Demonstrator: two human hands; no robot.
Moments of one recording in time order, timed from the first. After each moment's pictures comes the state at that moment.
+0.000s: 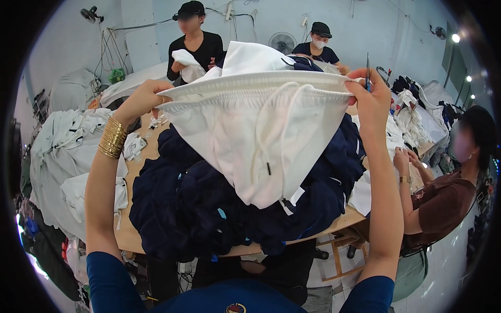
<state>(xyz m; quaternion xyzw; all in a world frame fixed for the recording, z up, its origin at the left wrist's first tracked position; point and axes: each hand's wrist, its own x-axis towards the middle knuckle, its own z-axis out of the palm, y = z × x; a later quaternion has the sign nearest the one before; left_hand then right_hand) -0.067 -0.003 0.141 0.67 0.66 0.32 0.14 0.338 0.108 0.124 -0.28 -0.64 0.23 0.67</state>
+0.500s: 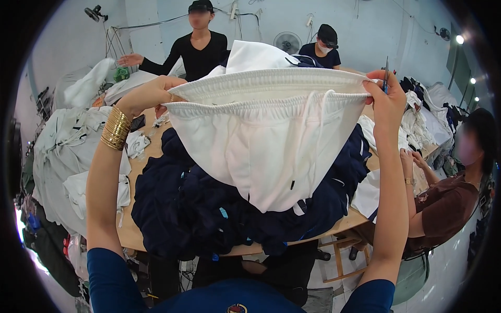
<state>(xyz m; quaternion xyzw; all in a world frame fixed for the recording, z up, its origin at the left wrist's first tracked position) -0.043 0.000 0.157 0.70 0.63 0.25 0.23 0.359 0.120 0.127 -0.29 -0.61 0.21 0.70</state>
